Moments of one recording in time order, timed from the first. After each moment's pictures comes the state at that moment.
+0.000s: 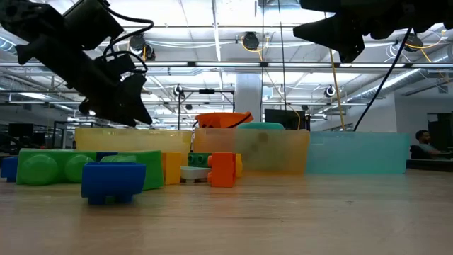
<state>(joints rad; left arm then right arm) -0.05 1.18 0.40 0.04 -0.73 -0.63 0.57 1.41 0.50 0.83 0.65 0.17</state>
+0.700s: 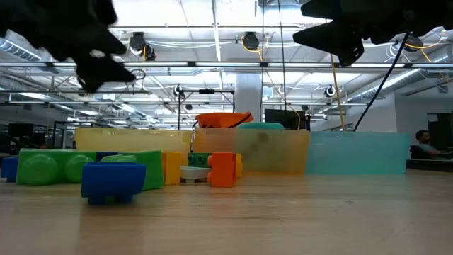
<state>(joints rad) -0.38 1.04 0.40 0.21 -0.27 -0.54 0.56 1.42 0.50 0.80 0.62 0.17</state>
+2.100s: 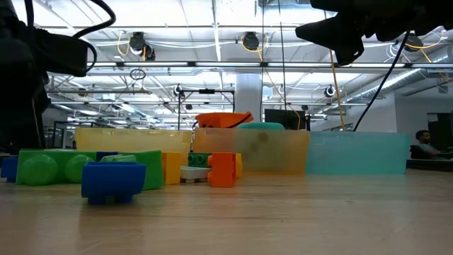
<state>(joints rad) -0.62 1.47 0.75 -0.68 -0.32 -1.18 0.56 1.42 0.50 0.79 0.52 0.17</state>
